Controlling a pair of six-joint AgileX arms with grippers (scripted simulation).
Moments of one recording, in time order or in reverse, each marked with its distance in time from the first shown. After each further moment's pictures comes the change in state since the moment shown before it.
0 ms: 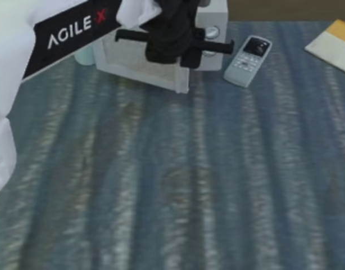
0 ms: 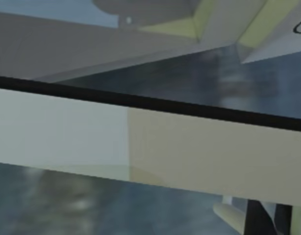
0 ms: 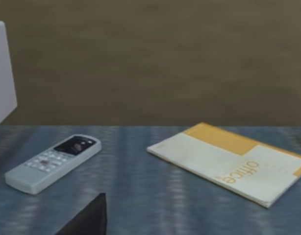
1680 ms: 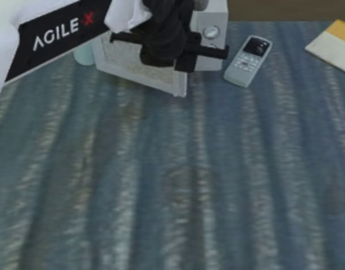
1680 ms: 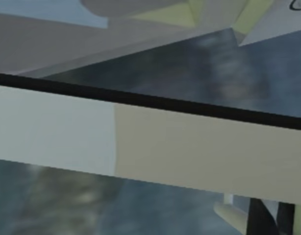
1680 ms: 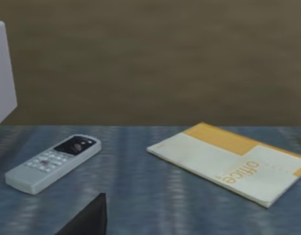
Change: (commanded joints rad) left arm 0.012 -0.055 -0.086 0.042 0.027 0.058; right arm 0.000 0.000 0.000 0.000 0.000 0.000
